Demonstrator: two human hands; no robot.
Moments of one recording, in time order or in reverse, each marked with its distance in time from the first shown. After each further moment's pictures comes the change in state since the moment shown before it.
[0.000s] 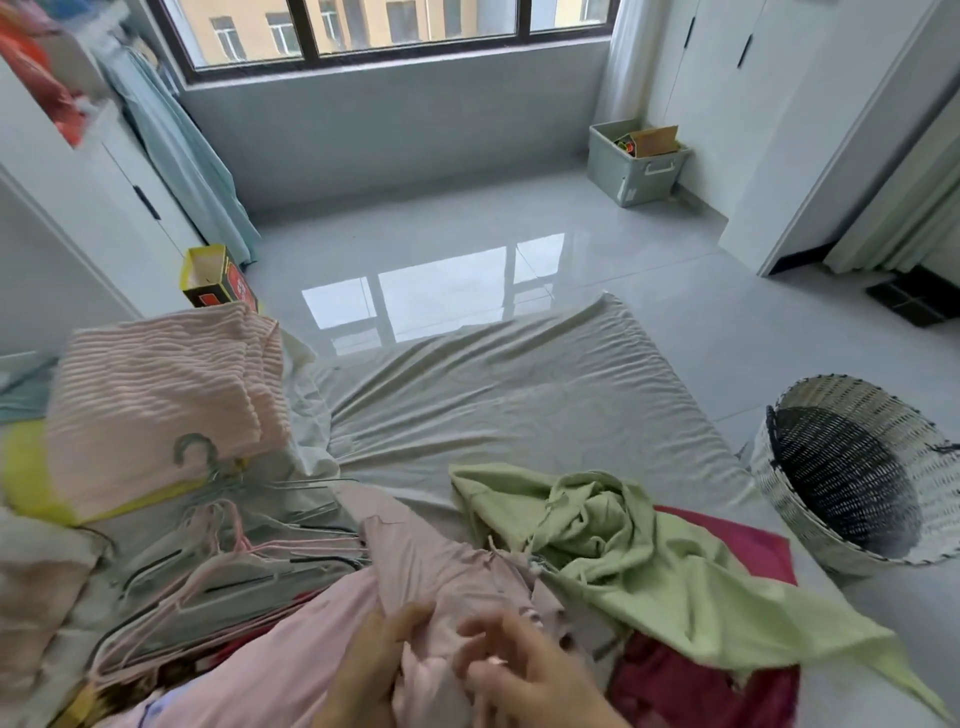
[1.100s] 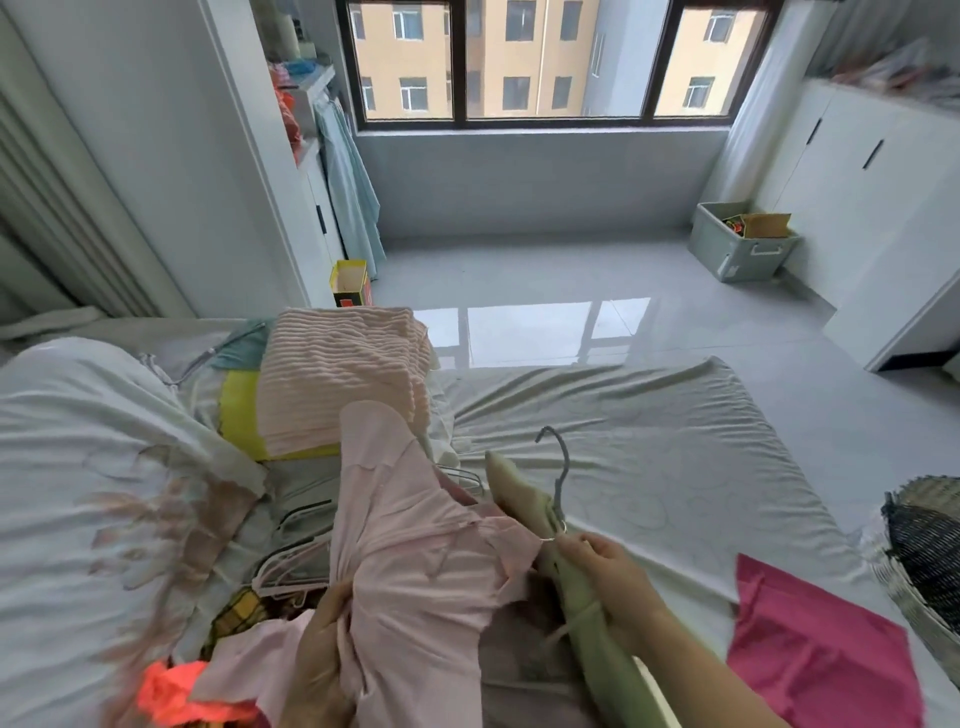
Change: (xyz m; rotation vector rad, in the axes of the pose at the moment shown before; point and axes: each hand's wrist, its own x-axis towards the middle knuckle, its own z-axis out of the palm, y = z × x) left_hand -0.055 -0.013 -0.207 -0.814 -0.162 0.095; right_hand 0.046 -0.052 0.080 0.218 0.210 0.142
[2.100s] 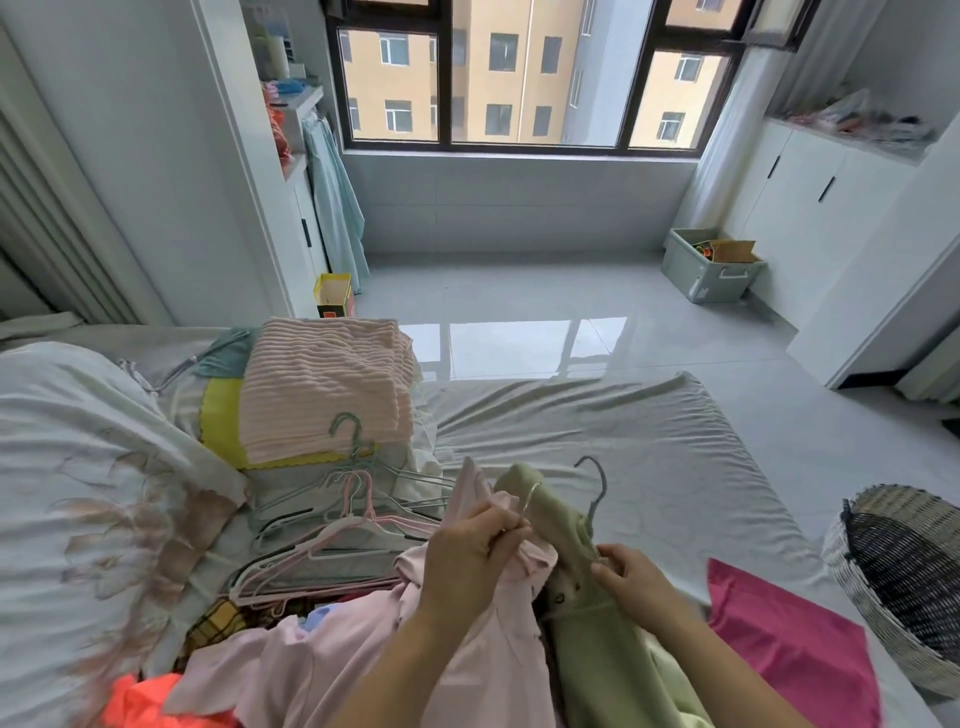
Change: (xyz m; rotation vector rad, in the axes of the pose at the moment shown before) left_hand 0.015 -0.045 0.104 1.301 -0.281 1.134; right_hand 0.001 0.016 -0.051 -0.822 0.129 -0.048
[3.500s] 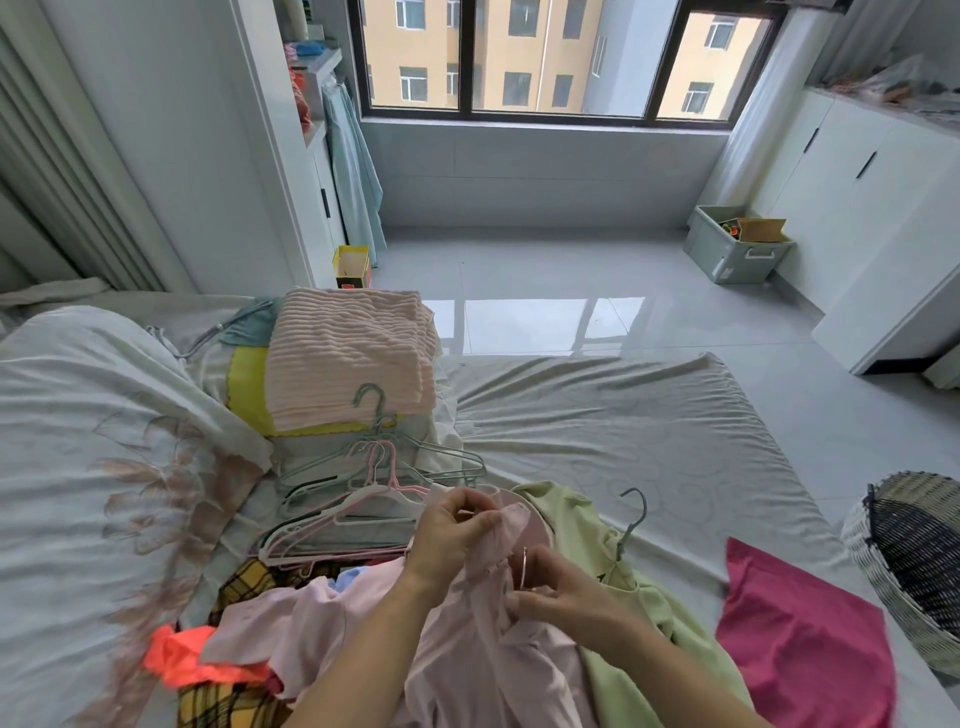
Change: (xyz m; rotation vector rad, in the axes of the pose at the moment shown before) left_hand -0.018 -0.044 -0.026 -0.587 -0.021 -0.730; right_hand -0.039 -0.050 0.071 0.449 -0.383 -0.215
